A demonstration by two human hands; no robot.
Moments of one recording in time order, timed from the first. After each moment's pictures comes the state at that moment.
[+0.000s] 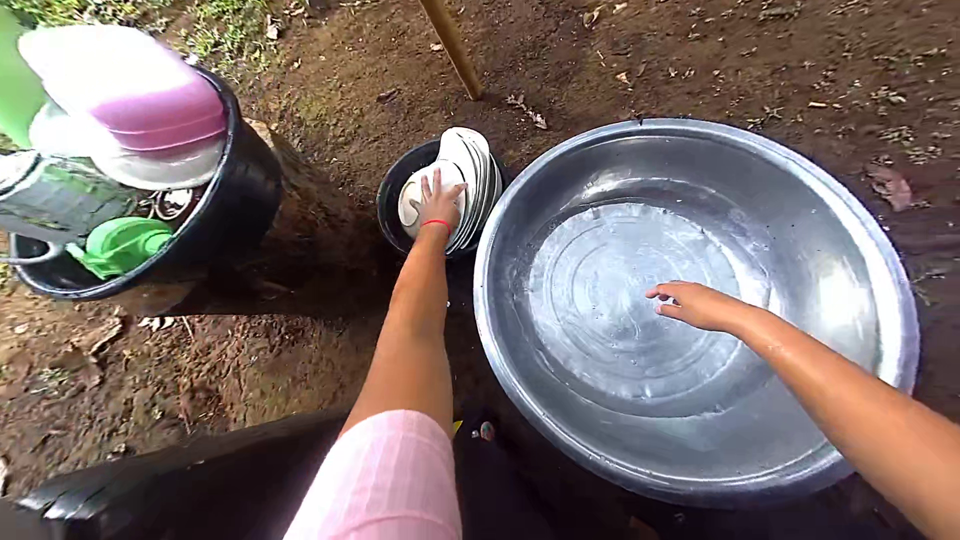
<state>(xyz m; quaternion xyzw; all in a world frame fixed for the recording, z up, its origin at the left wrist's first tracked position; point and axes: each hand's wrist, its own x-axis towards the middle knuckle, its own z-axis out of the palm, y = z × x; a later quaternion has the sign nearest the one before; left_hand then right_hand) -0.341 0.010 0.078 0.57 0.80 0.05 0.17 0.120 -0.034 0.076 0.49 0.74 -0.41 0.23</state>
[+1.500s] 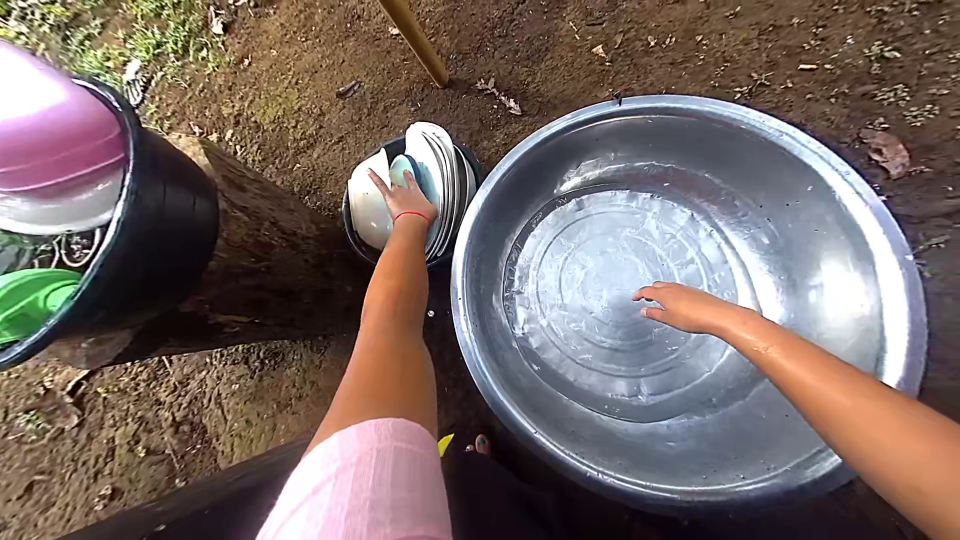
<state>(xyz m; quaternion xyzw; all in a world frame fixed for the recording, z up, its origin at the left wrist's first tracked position) -0.341 0.053 0.063 0.53 0.82 -0.19 0.06 0.121 -0.035 0.053 0.48 0.73 -0.40 0.28</state>
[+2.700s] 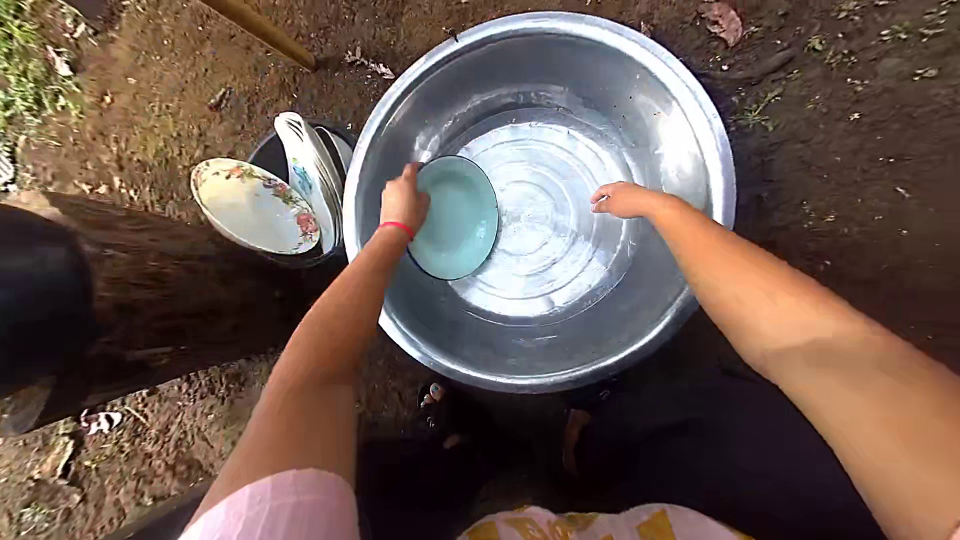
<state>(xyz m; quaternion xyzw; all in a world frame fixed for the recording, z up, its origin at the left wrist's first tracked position) -0.132 -0.027 0.119 0.66 0.70 0.02 0.26 0.249 -0.039 0.012 0.62 0.62 -0.48 0.05</state>
